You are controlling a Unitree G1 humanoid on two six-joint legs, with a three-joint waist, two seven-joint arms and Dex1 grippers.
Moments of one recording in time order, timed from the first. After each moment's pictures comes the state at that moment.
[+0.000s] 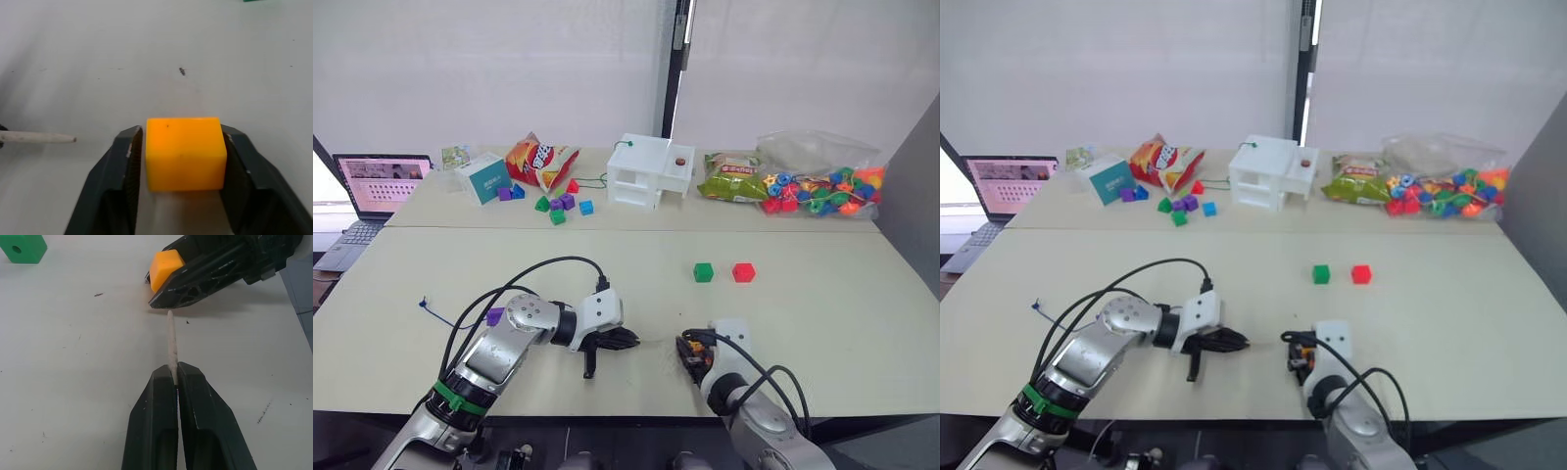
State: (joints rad) left arm -0.46 0.57 -0.35 -0.14 -0.16 0.43 -1.12; right arm 0.17 -0.02 0.14 -0.69 0.20 0.83 0.01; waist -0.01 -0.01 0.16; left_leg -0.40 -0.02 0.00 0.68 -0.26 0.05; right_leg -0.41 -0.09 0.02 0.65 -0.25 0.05
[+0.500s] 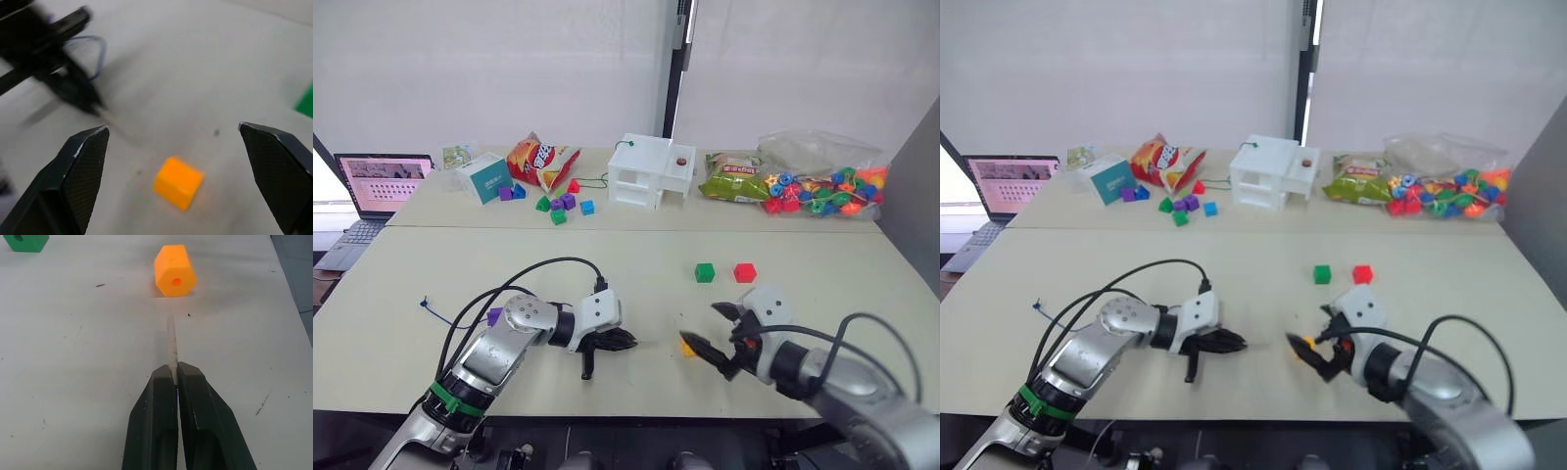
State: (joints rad) left arm -0.45 0.58 -0.35 -0.17 -0.17 0.47 -1.11; right arm -0.07 -0.70 -0.16 -0.78 0.64 1.01 0.66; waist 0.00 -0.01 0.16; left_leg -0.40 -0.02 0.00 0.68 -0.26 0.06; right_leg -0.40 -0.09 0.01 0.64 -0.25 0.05
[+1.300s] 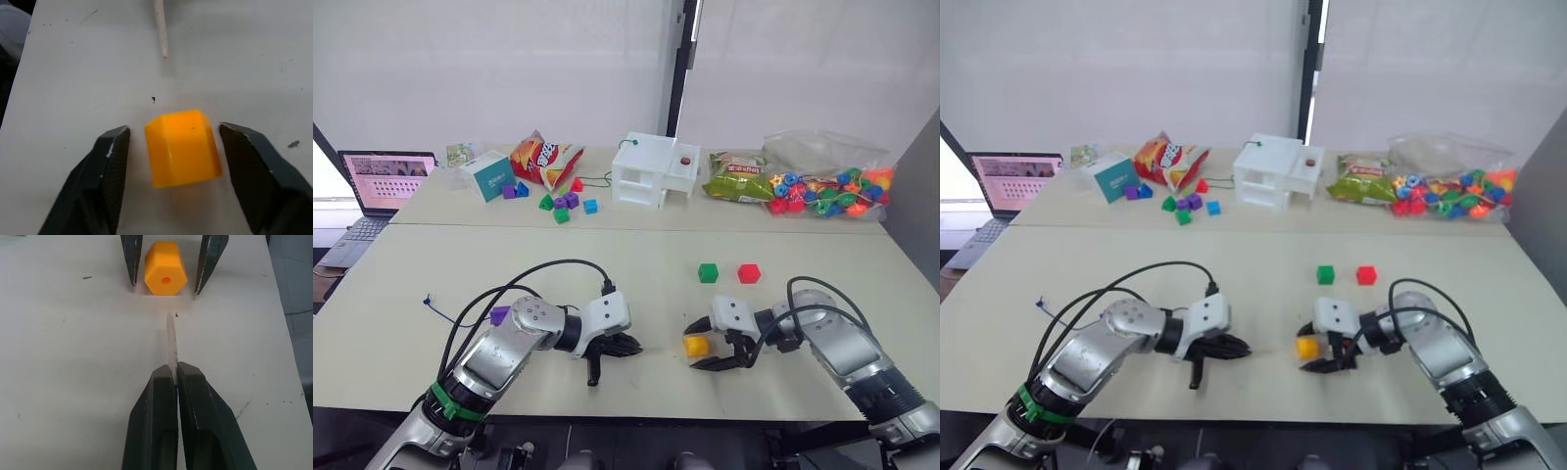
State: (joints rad) left arm -0.48 0.57 -0.41 -0.29 -0.20 0.66 -1.05; right arm -0.45 -0.78 0.33 0.06 0.17 0.15 1.29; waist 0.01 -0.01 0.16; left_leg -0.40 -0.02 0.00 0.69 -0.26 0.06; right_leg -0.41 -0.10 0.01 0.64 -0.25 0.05
